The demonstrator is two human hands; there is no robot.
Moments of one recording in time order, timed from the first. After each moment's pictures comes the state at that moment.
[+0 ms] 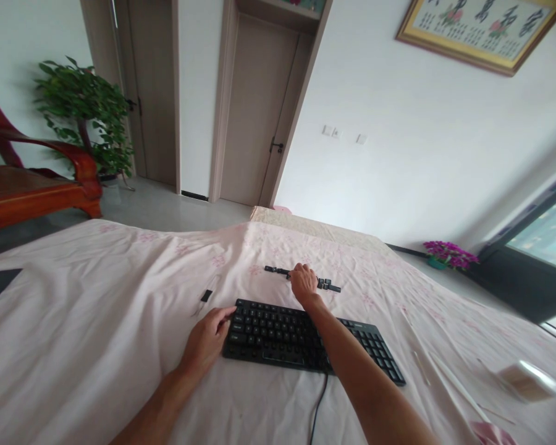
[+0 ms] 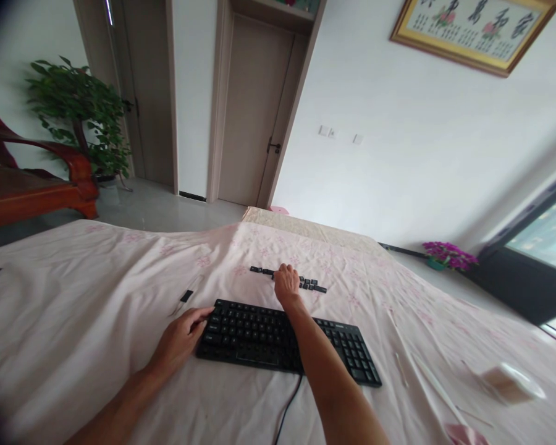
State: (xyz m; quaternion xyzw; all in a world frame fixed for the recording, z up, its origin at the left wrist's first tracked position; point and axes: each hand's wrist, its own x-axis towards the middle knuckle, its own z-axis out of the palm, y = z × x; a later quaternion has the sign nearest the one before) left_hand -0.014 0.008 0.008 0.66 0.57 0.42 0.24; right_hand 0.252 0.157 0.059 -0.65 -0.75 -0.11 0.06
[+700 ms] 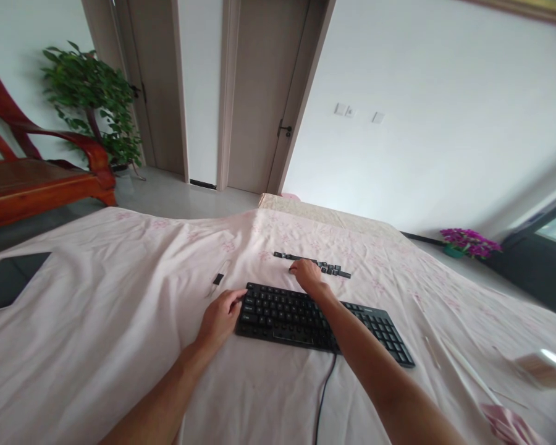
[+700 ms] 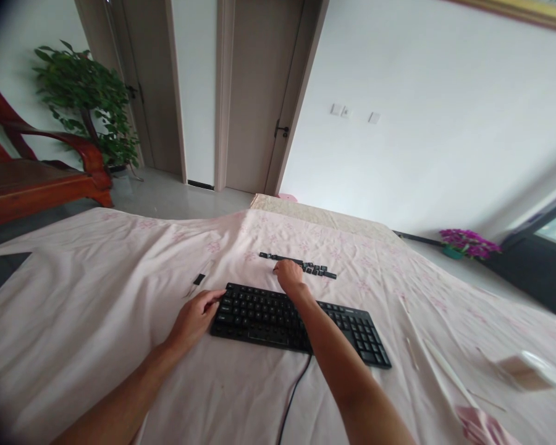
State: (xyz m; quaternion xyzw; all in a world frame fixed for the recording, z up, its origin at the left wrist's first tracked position) left_hand -0.014 0.005 0.015 0.67 0.57 0.42 0.23; right_hand 0.235 0.147 0.061 -0.66 -0.75 0.00 -0.01
